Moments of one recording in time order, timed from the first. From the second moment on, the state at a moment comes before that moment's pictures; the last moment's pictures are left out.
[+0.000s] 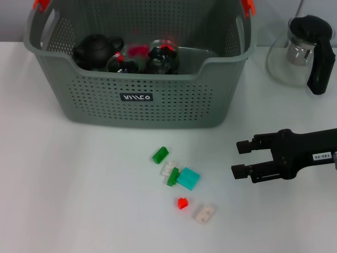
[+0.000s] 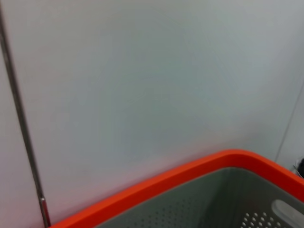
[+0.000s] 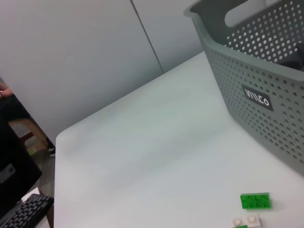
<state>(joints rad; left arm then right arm) -0.90 -2.04 0.95 1.23 2.54 1.22 -2.52 0.61 2.03 -0.82 -0.71 -2.12 -1.69 1.65</state>
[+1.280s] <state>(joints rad) -0.50 -2.17 1.37 1.65 2.30 1.92 -2.02 0.61 2.04 -0.80 -0.71 -2.12 -1.68 1.65</state>
